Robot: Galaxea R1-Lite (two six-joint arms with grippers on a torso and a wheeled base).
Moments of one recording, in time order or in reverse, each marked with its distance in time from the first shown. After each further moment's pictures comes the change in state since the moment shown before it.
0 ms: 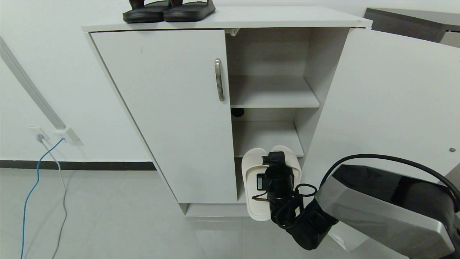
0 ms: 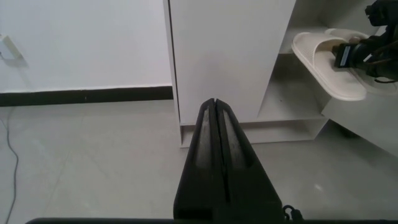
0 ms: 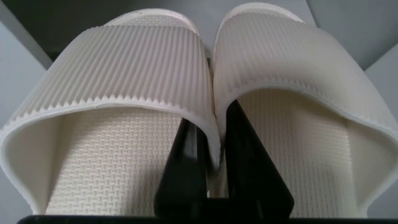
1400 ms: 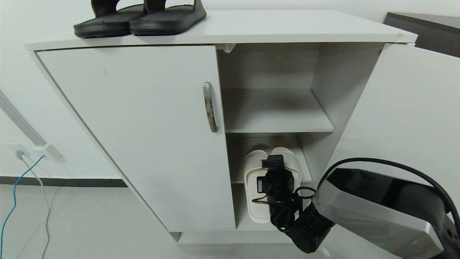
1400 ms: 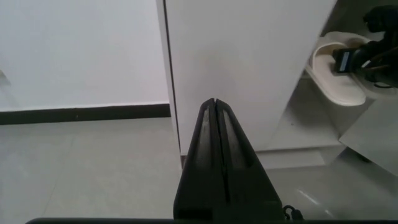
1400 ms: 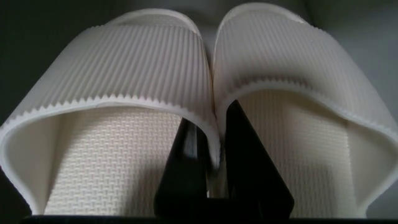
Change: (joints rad) left arm 0.000 0.000 0.000 0.000 0.001 -0.001; right arm -0.001 0.030 0.005 -0.044 -0.009 -0.035
